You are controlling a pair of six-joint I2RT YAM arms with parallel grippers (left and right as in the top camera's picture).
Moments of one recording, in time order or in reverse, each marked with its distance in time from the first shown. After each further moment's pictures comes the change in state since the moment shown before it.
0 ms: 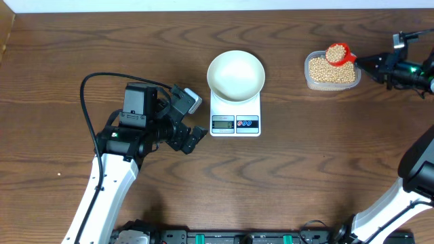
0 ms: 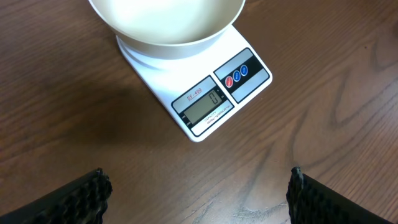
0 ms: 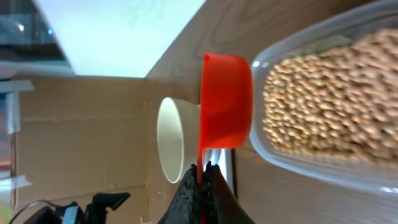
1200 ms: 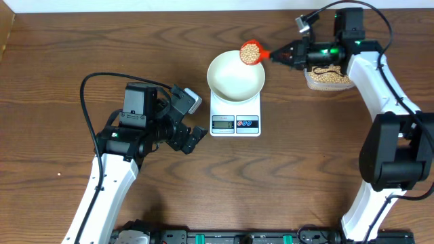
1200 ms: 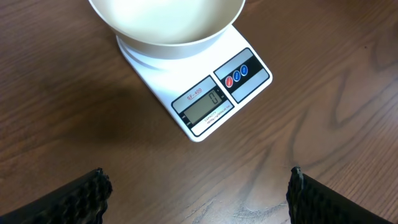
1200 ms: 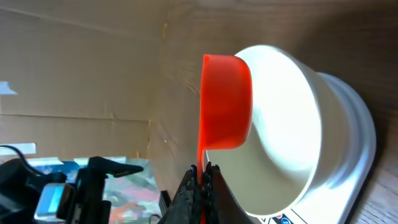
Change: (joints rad) left arm 0.000 0.000 0.000 0.000 0.000 0.000; right arm 0.499 0.000 0.000 0.291 0.030 0.220
